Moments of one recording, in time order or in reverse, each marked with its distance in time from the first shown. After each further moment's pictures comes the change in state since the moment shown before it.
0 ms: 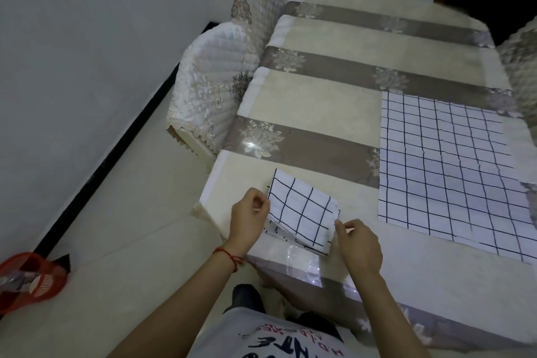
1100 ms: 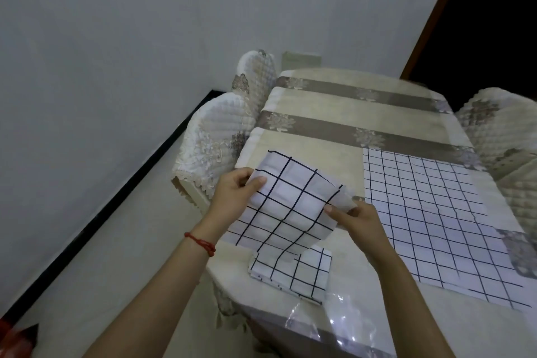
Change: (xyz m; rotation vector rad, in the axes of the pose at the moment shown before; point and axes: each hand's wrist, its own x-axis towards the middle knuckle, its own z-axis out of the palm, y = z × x) left_hand 0.037 0.124 -0.072 -0.295 -0.096 0.323; right_hand 0.003 -0.085 -0.112 0.741 -0.256 -0.487
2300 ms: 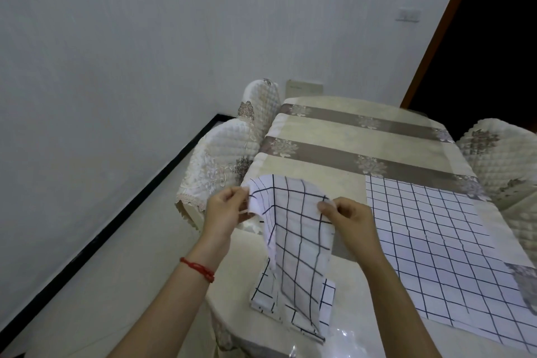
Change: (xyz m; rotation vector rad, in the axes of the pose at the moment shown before) left_hand 0.001 0.029 -0.008 -0.326 0.307 -0.344; right_hand 0.025 -0.040 0.020 -0.035 0.102 -0.166
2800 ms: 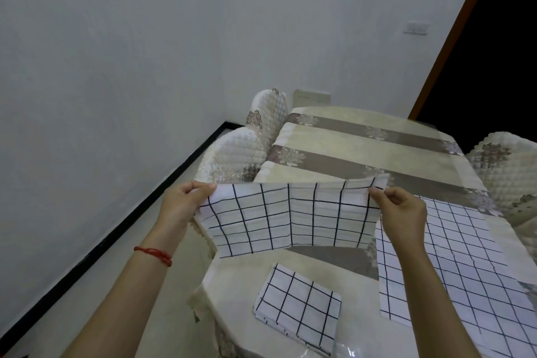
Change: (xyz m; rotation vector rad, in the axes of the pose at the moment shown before) left_hand 0.038 0.027 -0.073 0.203 0.081 0.128; right_hand 0.039 0.001 -0.046 -0.109 0.399 -0.034
